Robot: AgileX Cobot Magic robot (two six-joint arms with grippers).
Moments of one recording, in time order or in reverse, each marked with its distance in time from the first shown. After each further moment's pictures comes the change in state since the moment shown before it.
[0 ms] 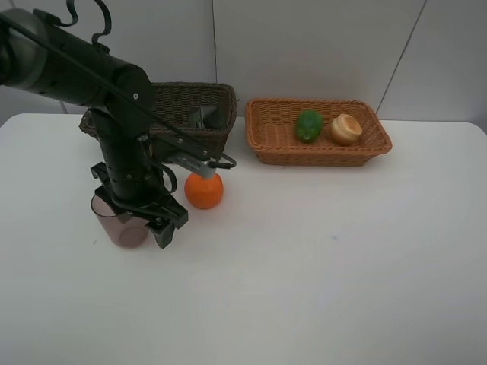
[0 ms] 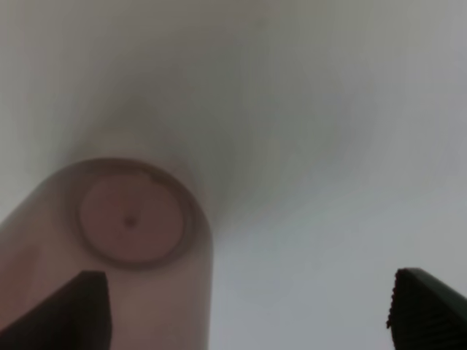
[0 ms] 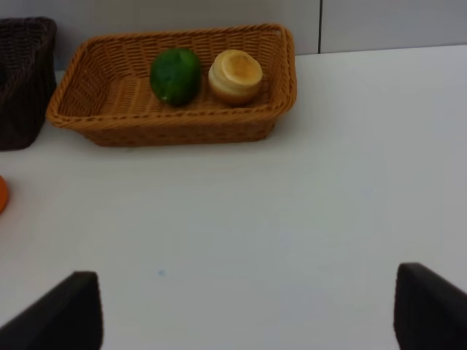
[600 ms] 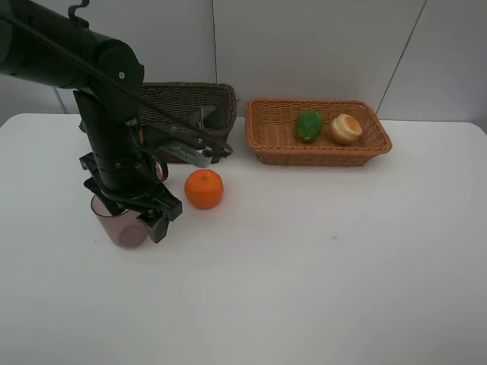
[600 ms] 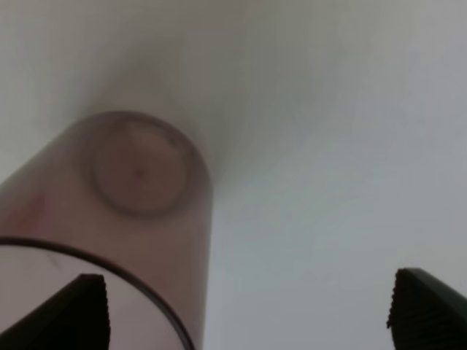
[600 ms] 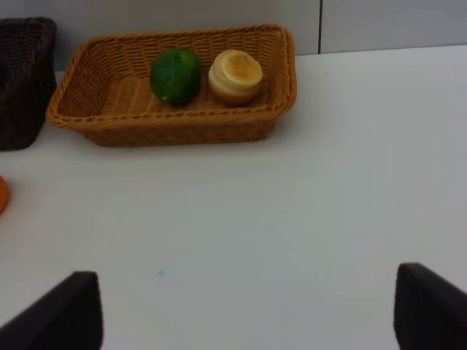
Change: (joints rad) left arm 0.000 -0.077 -0.001 -0.008 0.067 0.000; right arm 0.000 0.000 0.000 0.000 0.000 0.000
